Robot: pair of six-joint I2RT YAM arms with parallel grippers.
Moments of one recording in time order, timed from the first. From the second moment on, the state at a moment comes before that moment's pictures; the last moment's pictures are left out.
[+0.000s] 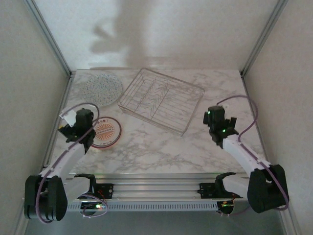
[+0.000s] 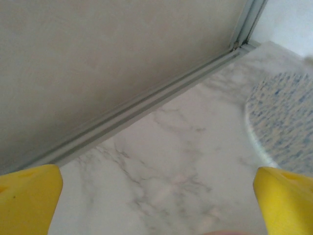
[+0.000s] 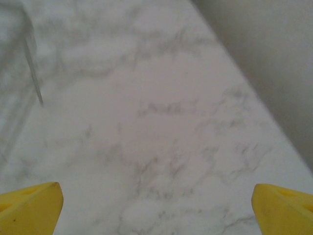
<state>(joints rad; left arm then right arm) -0.02 1.08 0.48 0.06 -0.81 -0.46 0.29 1.16 0.58 -0.13 0.56 0.22</state>
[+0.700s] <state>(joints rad) 0.10 1.47 0.32 0.91 -0.36 -0.29 0.09 1.54 0.40 0.63 0.17 0.03</state>
